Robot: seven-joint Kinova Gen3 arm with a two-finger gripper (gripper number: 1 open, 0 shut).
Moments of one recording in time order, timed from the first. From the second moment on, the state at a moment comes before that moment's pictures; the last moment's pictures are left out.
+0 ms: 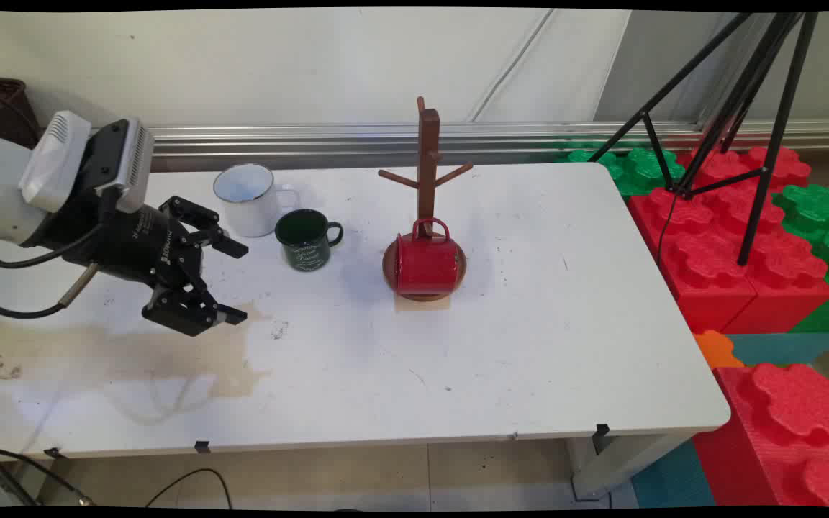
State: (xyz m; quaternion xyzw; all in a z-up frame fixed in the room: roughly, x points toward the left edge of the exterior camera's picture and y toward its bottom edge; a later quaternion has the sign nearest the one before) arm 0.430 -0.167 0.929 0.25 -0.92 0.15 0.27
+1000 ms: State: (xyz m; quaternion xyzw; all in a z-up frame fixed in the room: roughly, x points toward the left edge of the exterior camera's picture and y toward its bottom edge) arm 0.368 -0.236 0.915 0.33 -0.89 0.11 0.29
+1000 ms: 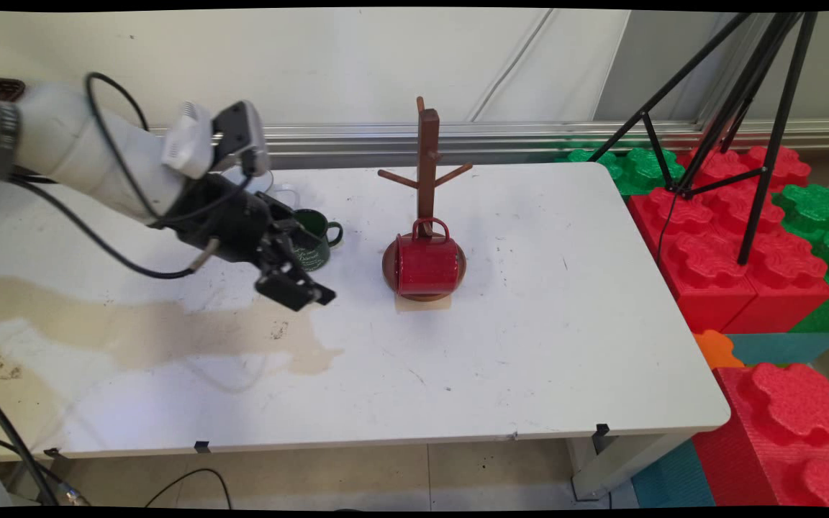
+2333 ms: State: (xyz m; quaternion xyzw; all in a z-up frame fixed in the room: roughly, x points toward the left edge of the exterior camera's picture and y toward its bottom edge) arm 0.311 -0.283 0.835 0.45 -0.81 0.08 0.36
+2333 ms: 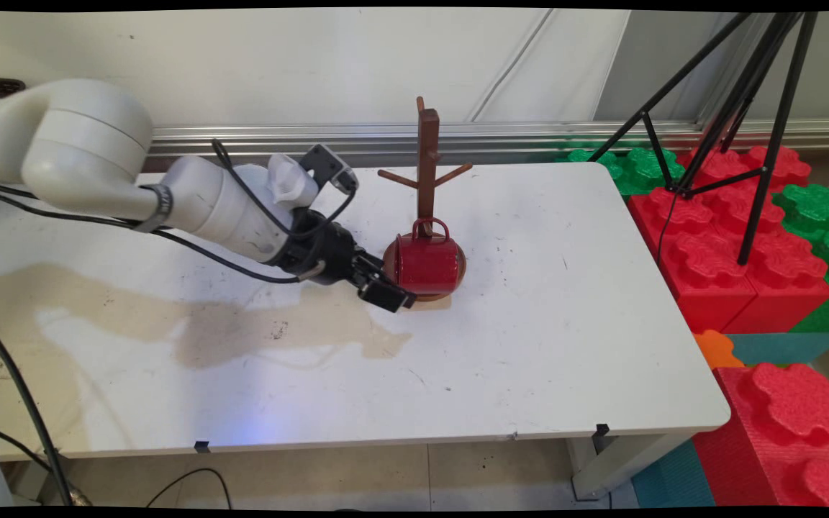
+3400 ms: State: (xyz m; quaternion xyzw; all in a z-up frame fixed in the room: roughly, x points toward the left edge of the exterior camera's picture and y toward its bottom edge) arm 0.278 -0.303 0.797 0.53 -0.75 0.07 0.40
